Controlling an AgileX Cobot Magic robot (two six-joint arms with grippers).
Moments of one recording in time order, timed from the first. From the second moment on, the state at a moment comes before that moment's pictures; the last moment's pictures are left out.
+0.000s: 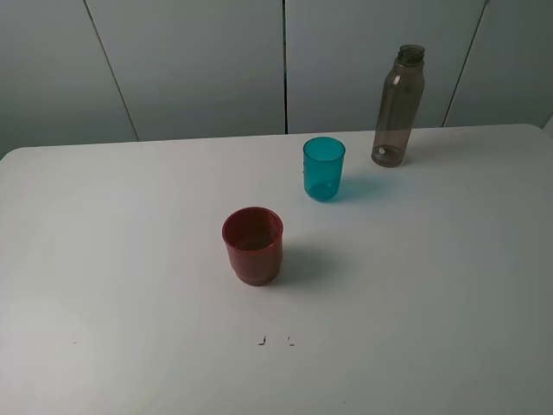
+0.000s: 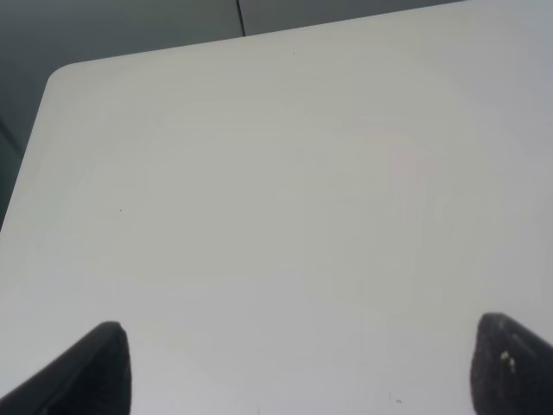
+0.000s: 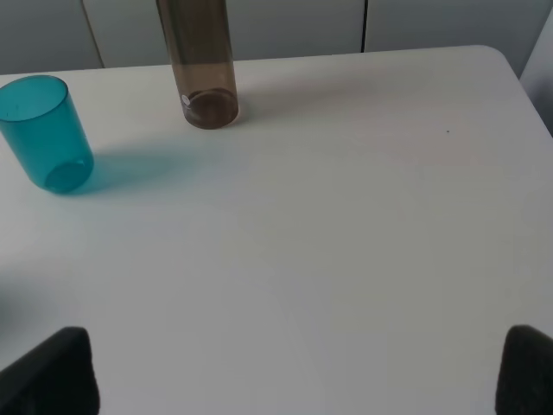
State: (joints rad) left arm -0.11 0.00 -0.51 0.10 1.08 0.01; right arm 0.00 0.00 -0.51 -0.02 1.10 0.05
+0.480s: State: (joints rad) left arm -0.11 0.00 -0.51 0.10 1.08 0.01; right arm 0.00 0.00 -0.51 -0.02 1.10 0.05
